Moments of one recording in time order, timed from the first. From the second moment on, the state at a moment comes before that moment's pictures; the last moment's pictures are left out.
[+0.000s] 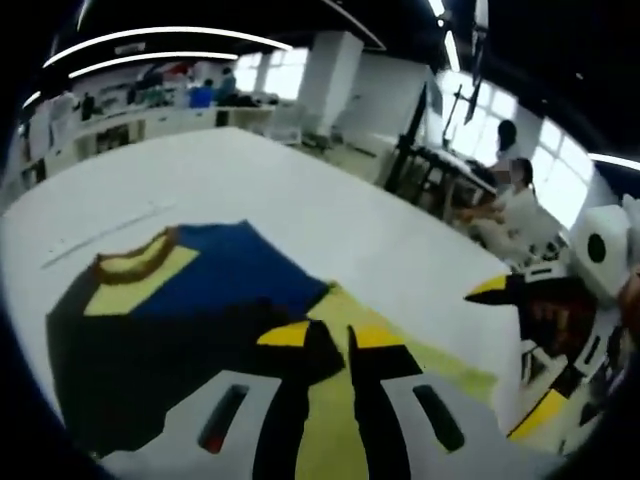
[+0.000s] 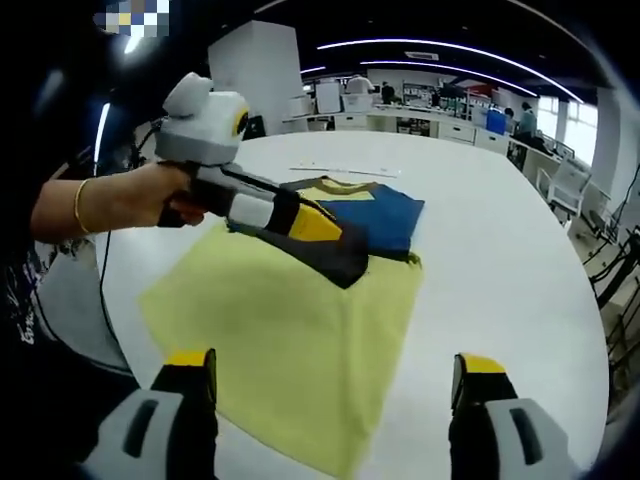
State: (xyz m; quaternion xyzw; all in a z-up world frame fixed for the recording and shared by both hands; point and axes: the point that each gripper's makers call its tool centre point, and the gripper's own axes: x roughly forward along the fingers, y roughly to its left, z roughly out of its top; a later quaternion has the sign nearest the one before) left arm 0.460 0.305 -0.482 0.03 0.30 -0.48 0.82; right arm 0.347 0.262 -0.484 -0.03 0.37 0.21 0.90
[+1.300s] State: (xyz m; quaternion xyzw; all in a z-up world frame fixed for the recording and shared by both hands) left arm 0.495 0.416 -0.462 0.05 0.26 -0.38 0.89; right arm 0.374 0.274 -0.475 -0.03 0.35 0.23 0.91
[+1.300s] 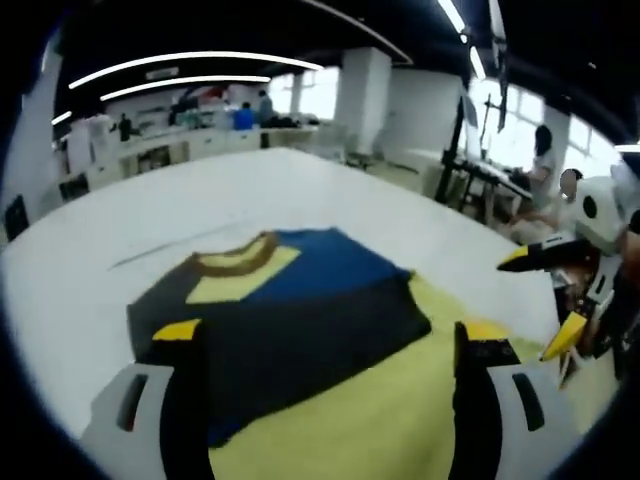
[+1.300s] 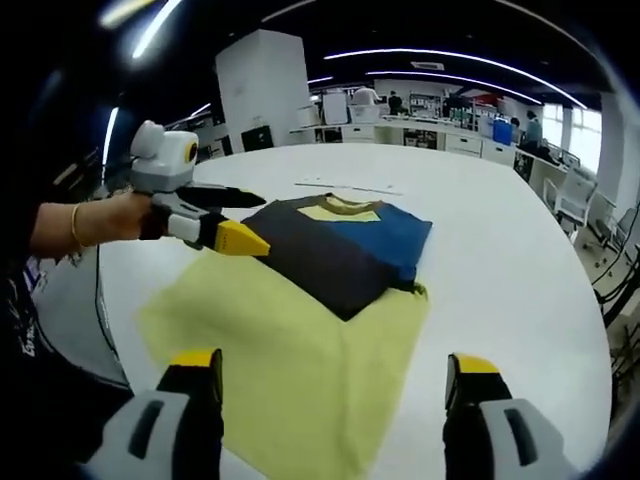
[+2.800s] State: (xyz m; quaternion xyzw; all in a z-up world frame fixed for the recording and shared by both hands) left arm 0.362 0.567 -0.498 0.06 0.33 -0.30 0.89; right arm 0.335 0.267 -0.508 -0.02 0.39 0.21 0.90
